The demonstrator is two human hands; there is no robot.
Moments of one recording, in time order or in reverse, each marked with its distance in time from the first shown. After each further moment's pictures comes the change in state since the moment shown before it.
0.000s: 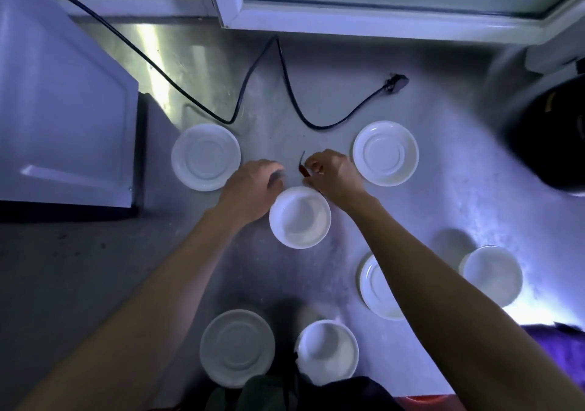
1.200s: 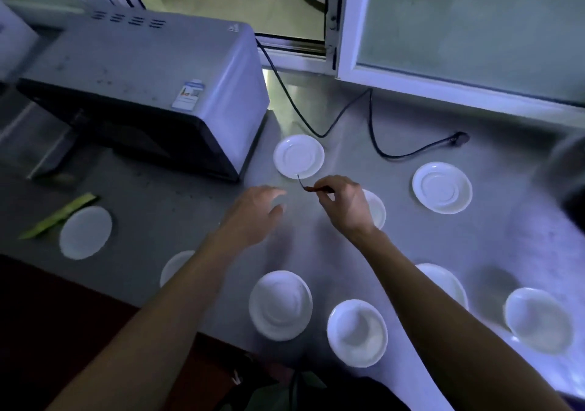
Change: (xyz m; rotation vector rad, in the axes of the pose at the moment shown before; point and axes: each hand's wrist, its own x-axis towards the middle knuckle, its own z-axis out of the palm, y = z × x) left_hand -0.200 -0.025 -0.046 0.060 0.266 -0.251; right_hand -0.117 -0.108 0.033 0.169 0.185 -0.564
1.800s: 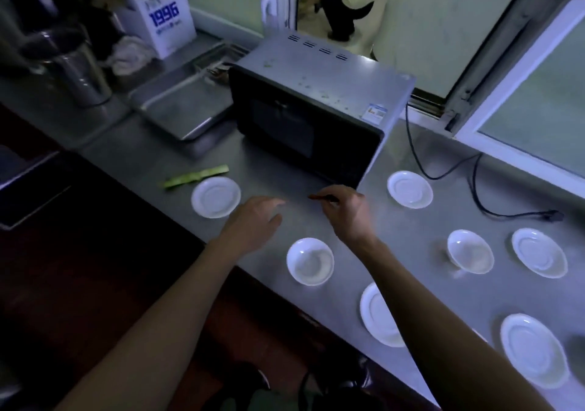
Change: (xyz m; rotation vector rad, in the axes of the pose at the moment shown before) left_hand -0.183 -0.241 -0.108 -0.092 0.225 -0.122; right_hand -0.028 -0.256 0.179 -0.032 -0.059 -0.261
